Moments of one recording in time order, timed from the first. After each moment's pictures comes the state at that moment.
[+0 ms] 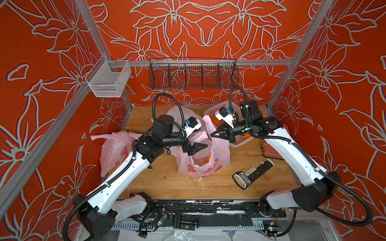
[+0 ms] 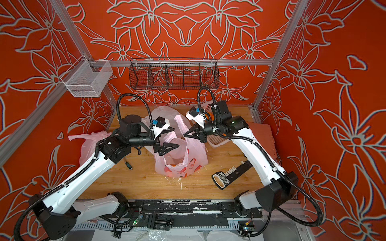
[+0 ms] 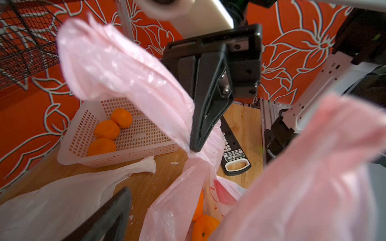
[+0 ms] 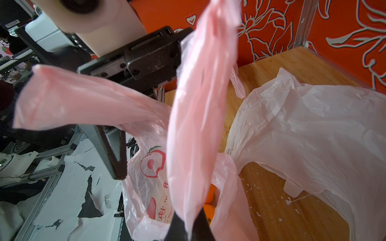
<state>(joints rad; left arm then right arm) -0.52 1.14 1.19 -0.43 0.69 0.22 0.45 1.41 1.51 -0.86 -1.02 -0.37</state>
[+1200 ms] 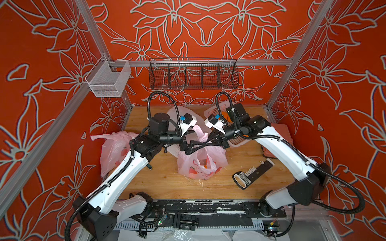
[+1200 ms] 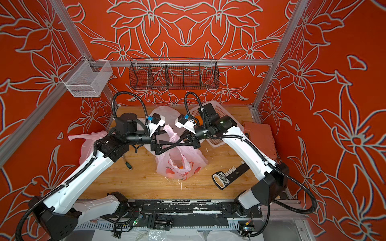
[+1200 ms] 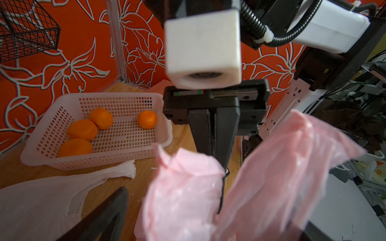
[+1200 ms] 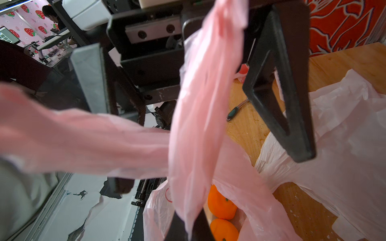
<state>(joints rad) -0.45 1.13 1.18 -0.39 0.84 0.10 0.58 1.50 1.56 -0.93 -1.08 -0.47</state>
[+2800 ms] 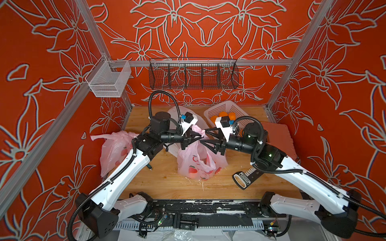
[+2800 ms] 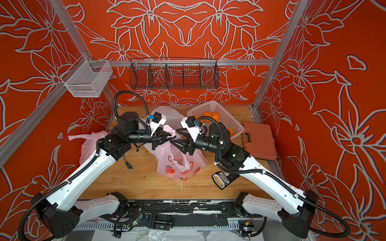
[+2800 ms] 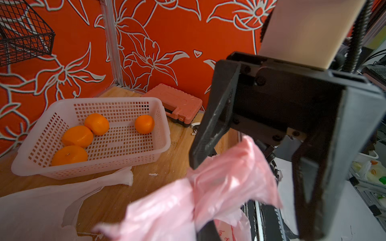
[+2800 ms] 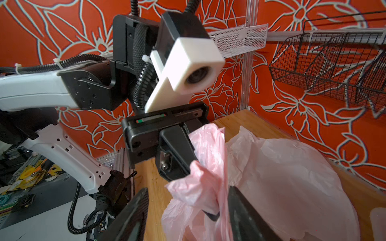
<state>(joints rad) -0.45 1.16 1.18 -0.35 0.87 0.09 0.84 1.08 1.10 -0.09 -0.36 0.11</state>
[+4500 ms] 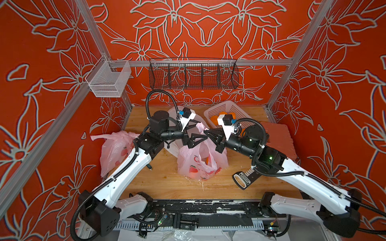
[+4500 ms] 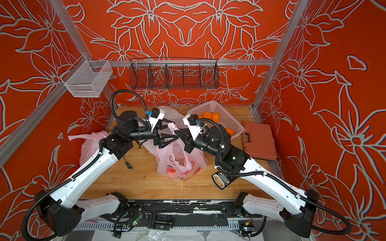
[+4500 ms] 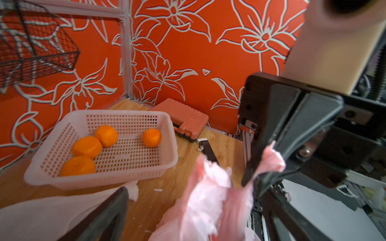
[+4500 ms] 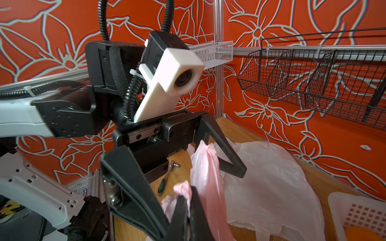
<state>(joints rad) -0.43 1.20 1.17 -0.17 0.90 -0.01 0.88 1.06 1.09 -0.05 -0.18 0.14</state>
